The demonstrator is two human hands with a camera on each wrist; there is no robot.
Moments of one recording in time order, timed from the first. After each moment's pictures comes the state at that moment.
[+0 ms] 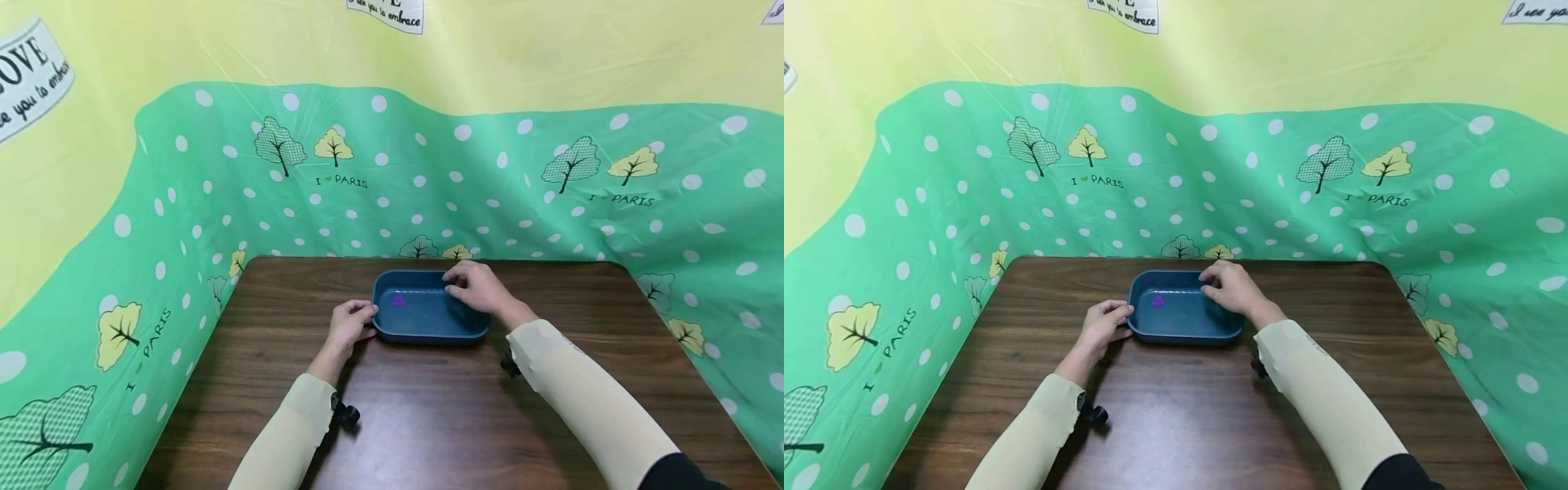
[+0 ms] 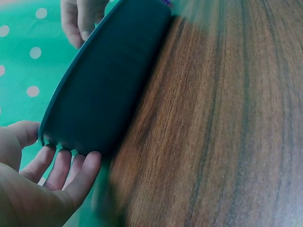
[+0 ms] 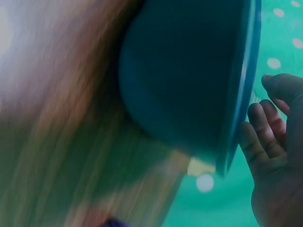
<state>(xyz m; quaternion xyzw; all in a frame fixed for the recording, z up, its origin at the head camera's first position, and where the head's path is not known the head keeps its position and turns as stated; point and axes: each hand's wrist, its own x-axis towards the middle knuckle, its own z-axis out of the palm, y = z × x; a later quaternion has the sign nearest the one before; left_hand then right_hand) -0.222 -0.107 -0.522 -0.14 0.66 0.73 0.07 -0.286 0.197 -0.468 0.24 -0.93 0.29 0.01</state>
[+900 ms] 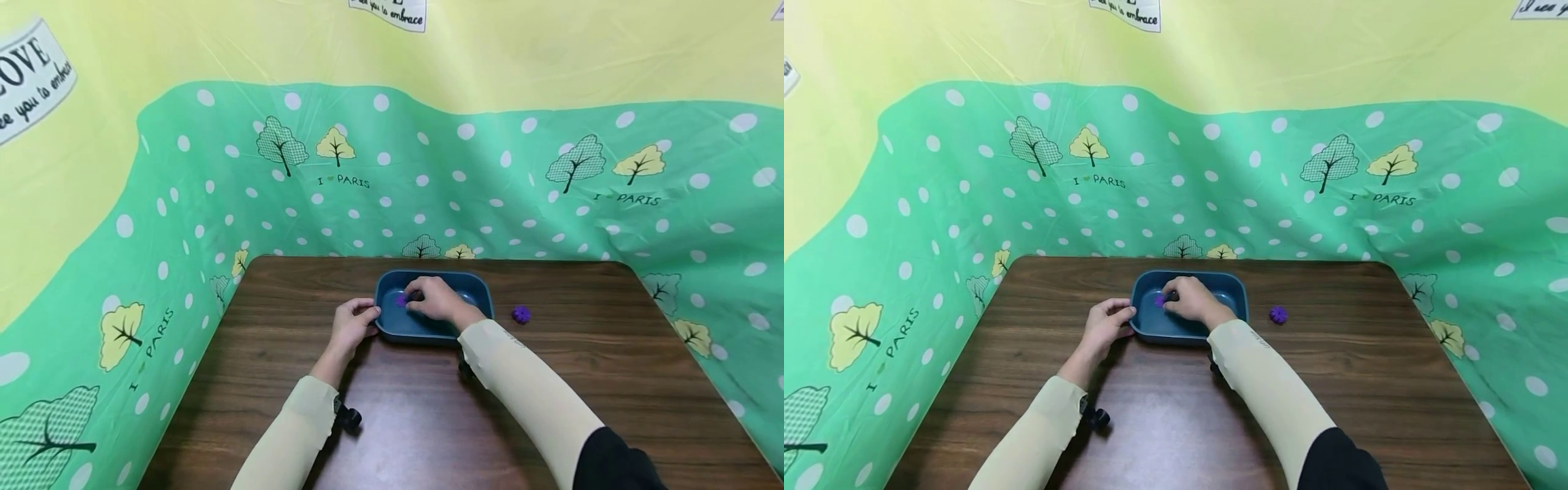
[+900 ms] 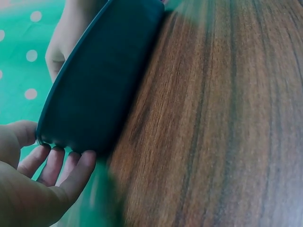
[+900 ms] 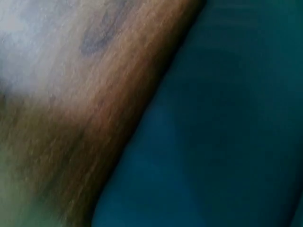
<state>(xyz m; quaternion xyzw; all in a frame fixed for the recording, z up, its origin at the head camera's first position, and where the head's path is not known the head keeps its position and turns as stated) -0.220 -0.106 -0.519 -0.10 0.67 0.73 0.05 -0.297 0.112 -0.501 0.25 -0.93 0.26 -0.10</state>
